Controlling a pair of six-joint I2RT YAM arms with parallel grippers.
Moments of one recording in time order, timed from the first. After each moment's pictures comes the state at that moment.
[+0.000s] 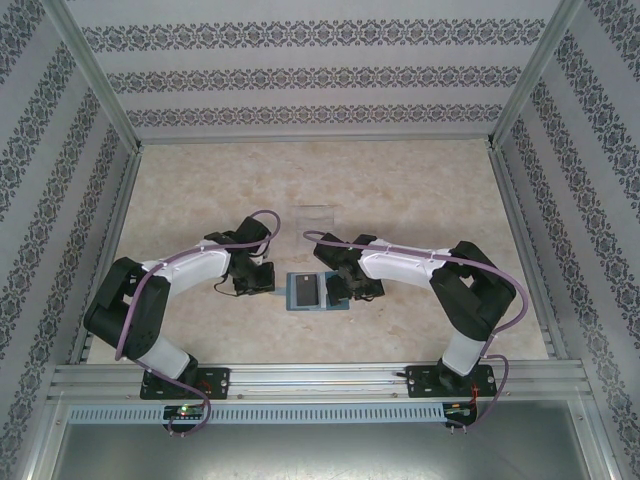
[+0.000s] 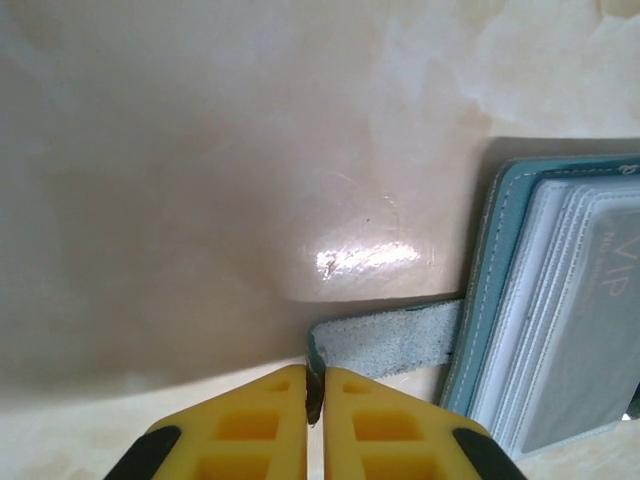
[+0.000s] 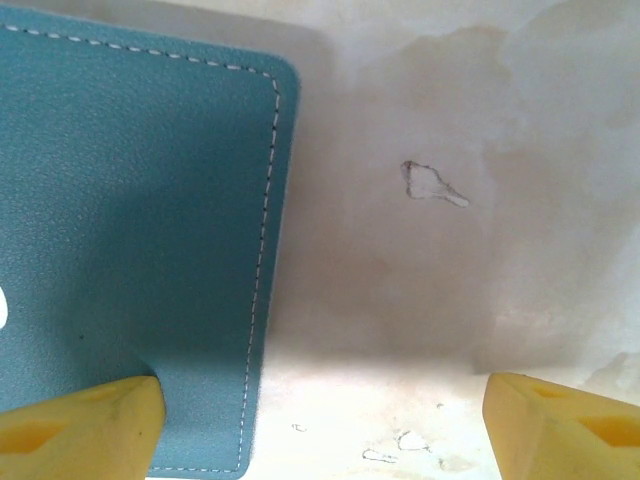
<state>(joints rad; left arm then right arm) -0.46 1.56 0.84 -0.65 0.26 -0.59 0.83 1.75 1.05 -0.84 0.08 0.67</state>
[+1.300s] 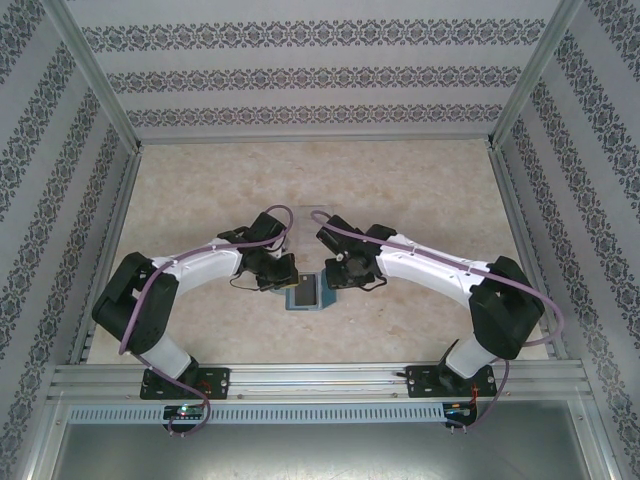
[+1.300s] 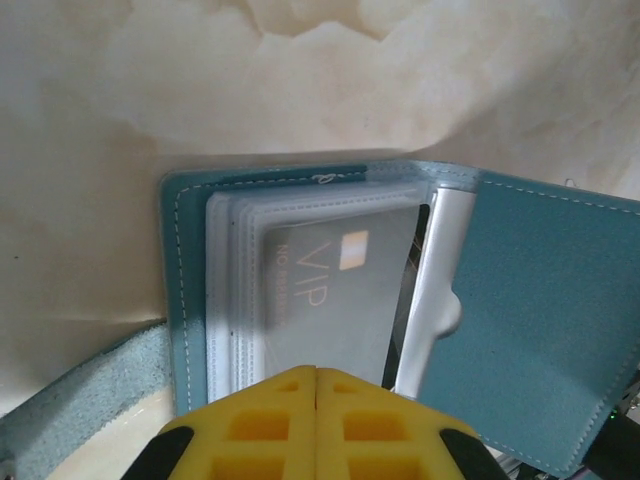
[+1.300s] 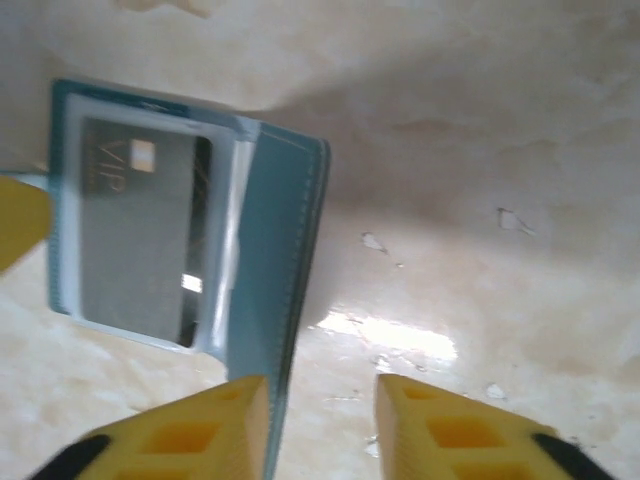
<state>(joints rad) -0.54 1.60 0.89 -0.47 0.43 -0.78 0.83 1.58 1.12 -0.83 -0.03 0.67</state>
